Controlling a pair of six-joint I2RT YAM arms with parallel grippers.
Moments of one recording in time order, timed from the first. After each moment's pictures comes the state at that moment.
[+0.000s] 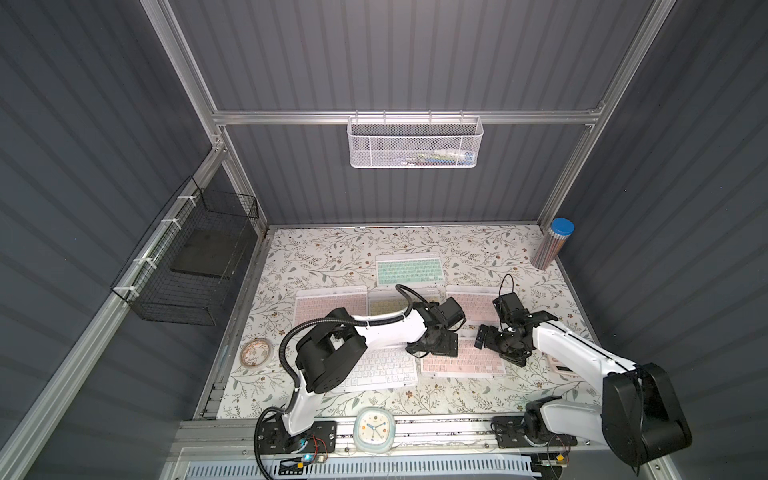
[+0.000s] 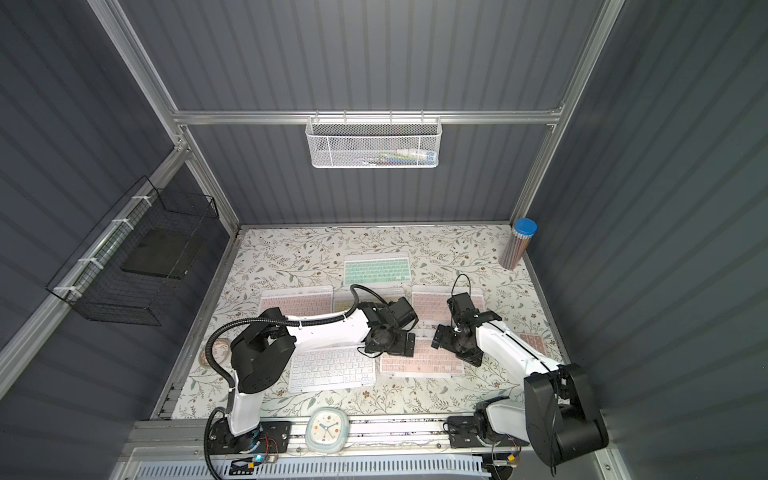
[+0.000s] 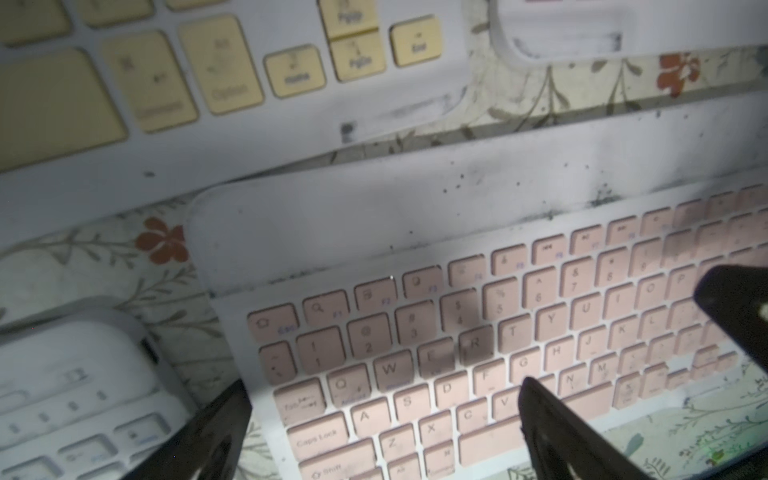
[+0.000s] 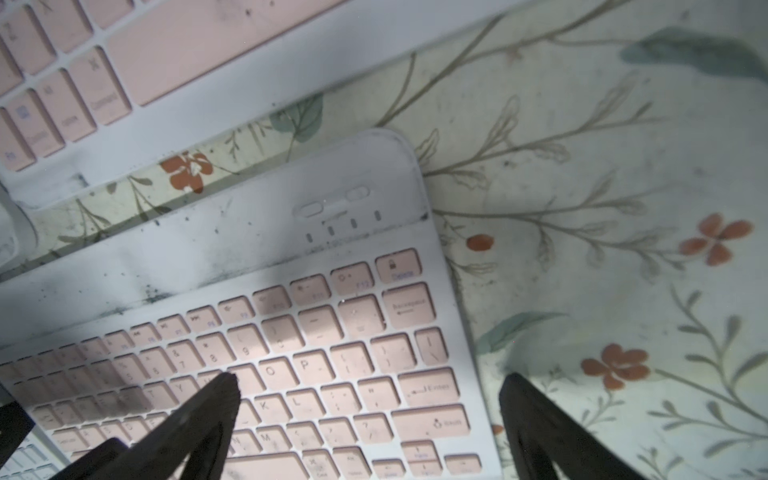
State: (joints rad) left arm -1.08 2.03 1.45 -0.71 0.04 -0.85; right arm 0.26 1.26 0.61 -0.73 -0.06 0.64
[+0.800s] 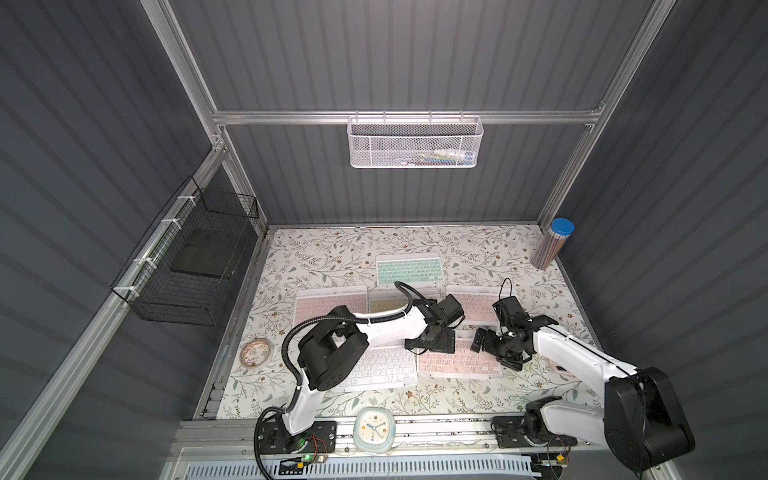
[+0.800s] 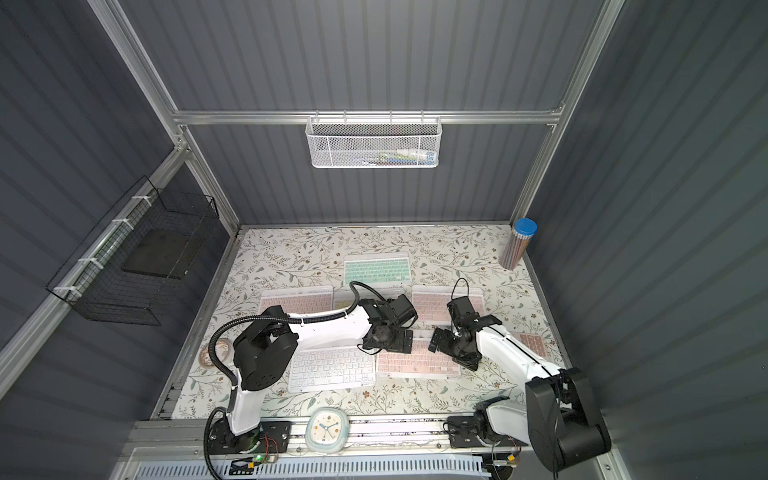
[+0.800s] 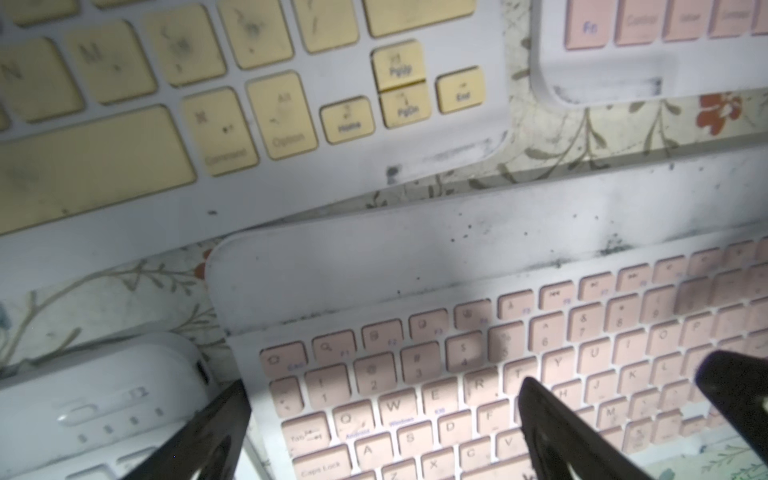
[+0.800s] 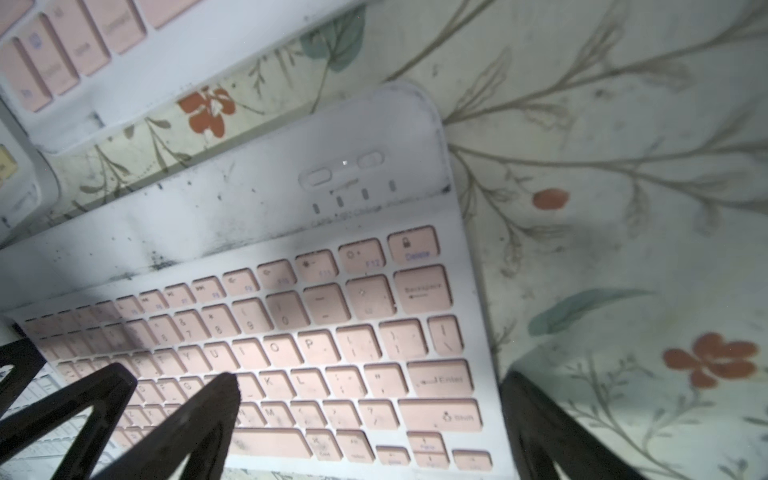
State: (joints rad) left arm -1.06 2.04 1.47 -0.75 -0.01 -0.84; right arm 0.28 1.23 0.58 -0.70 -0.16 0.66
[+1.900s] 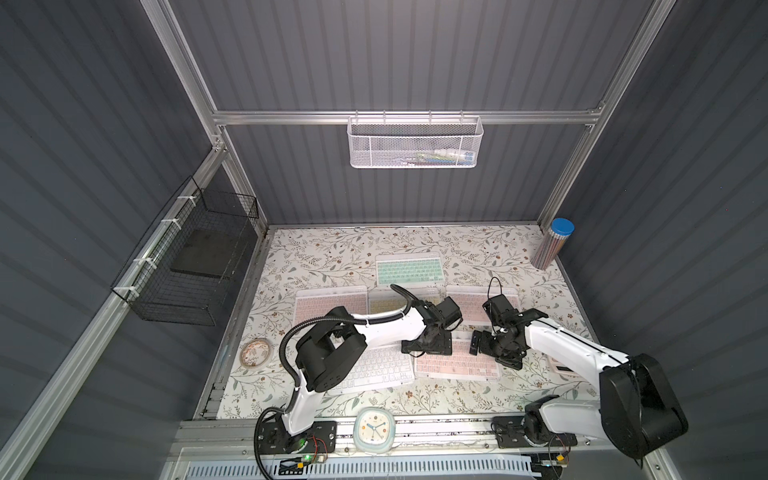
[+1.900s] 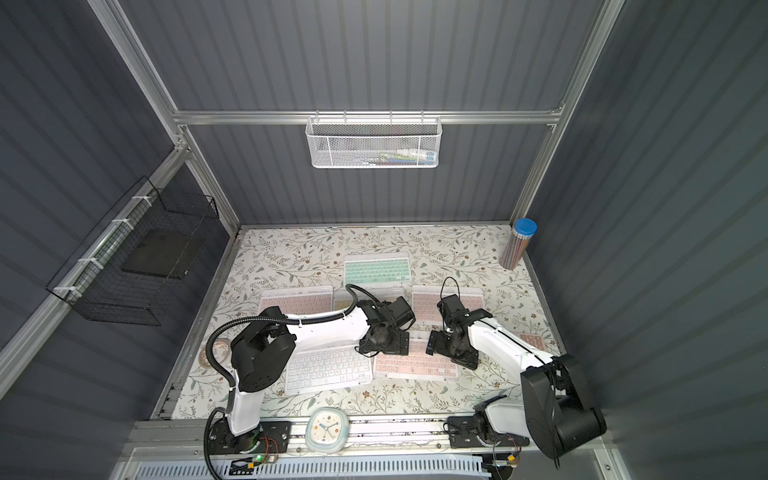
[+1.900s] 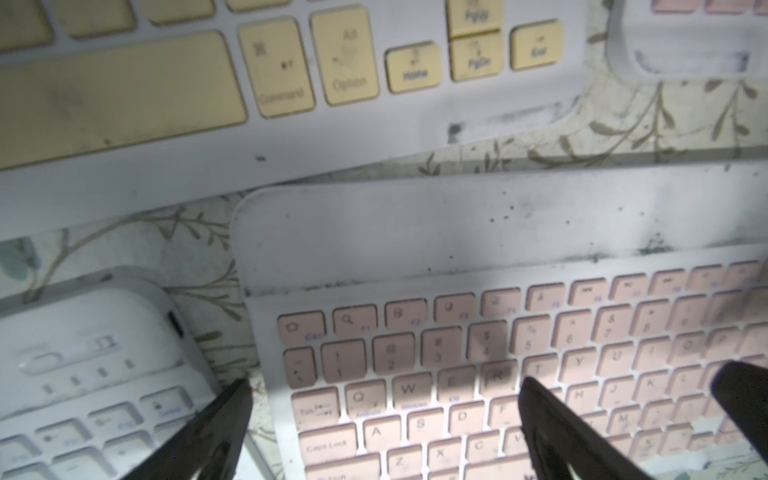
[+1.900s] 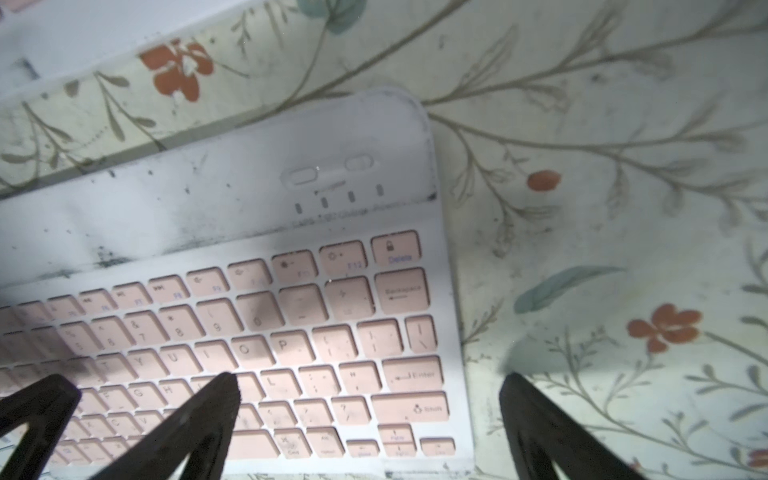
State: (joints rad) left arm -1.07 2.02 1.44 -0.78 0.00 -0.91; right arm 0.36 1.31 0.65 -0.79 -0.05 0.66
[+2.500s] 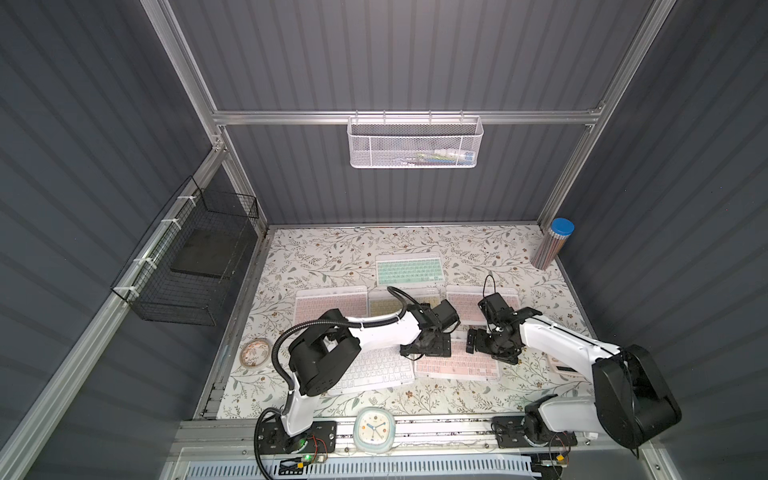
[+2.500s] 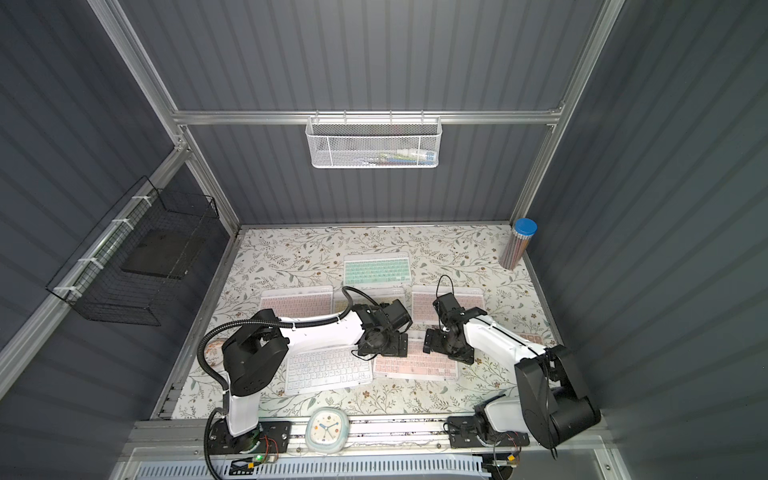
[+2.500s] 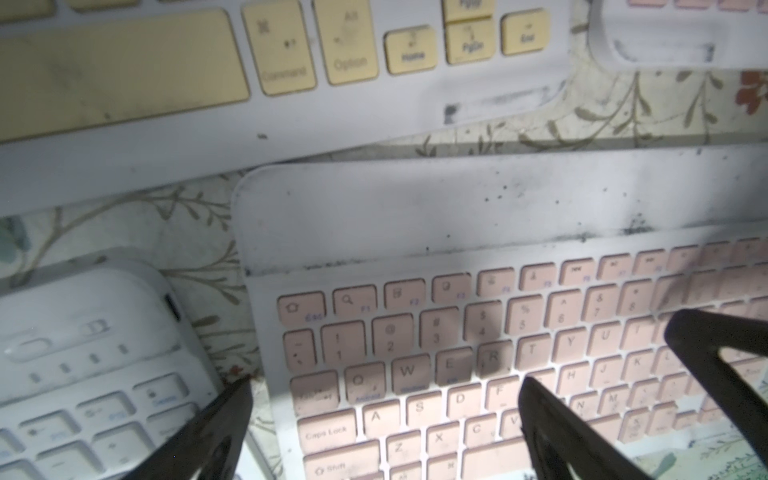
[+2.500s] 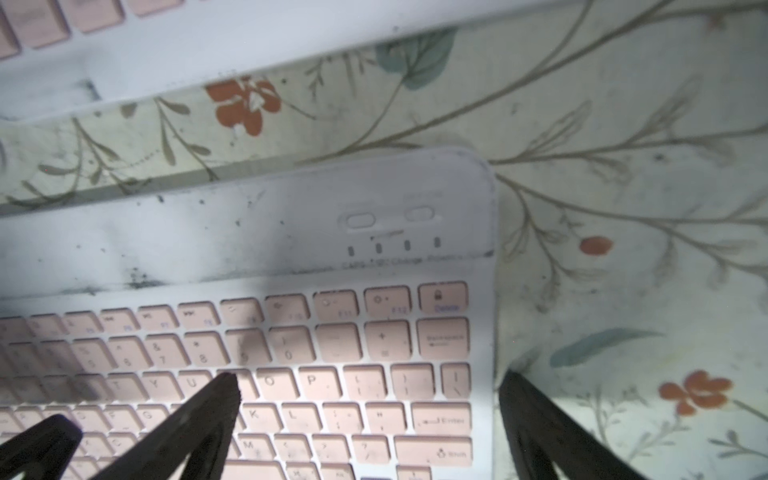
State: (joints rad) left arm -1.08 1.96 1.36 -0.70 0.00 -0.92; right arm 0.38 1.35 0.66 -0.72 -0.05 0.60
